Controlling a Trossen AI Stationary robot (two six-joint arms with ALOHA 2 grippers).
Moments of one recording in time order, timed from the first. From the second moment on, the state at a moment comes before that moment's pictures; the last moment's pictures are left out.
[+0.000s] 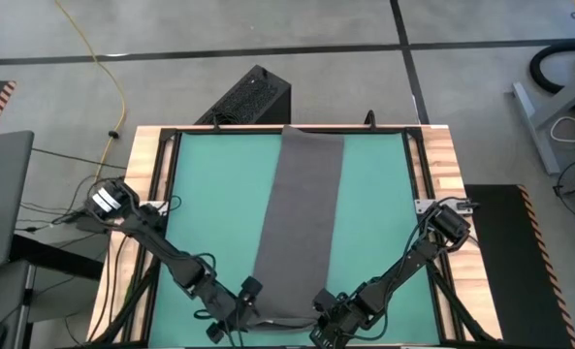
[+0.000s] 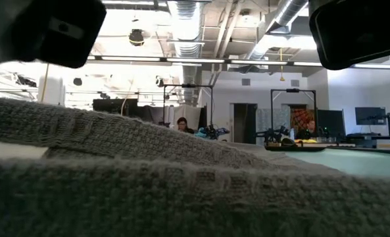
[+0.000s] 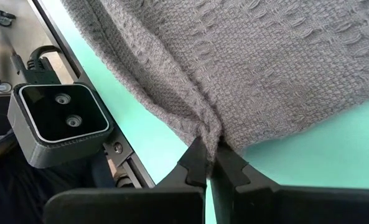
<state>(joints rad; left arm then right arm) -0.70 1.75 0.91 0.18 -0.04 -0.03 0.74 2.04 1.29 -0.23 0.19 1.48</state>
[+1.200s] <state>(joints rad) -0.73 1.93 0.92 0.16 -0.04 -0.04 0.74 2.04 1.29 -0.23 0.18 1.47</state>
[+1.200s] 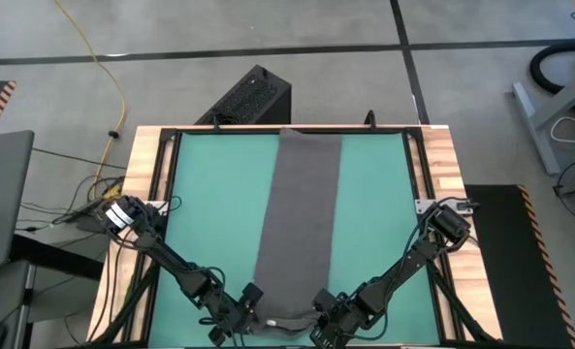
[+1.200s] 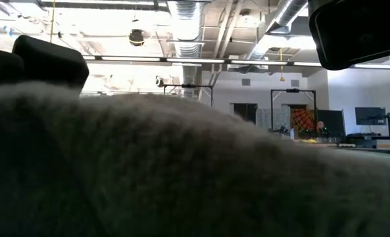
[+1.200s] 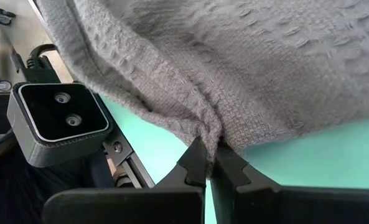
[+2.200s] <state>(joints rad) -0.68 1.84 0.91 0.07 0.24 -0.10 0.72 2.04 1.29 0.05 0.08 1.40</state>
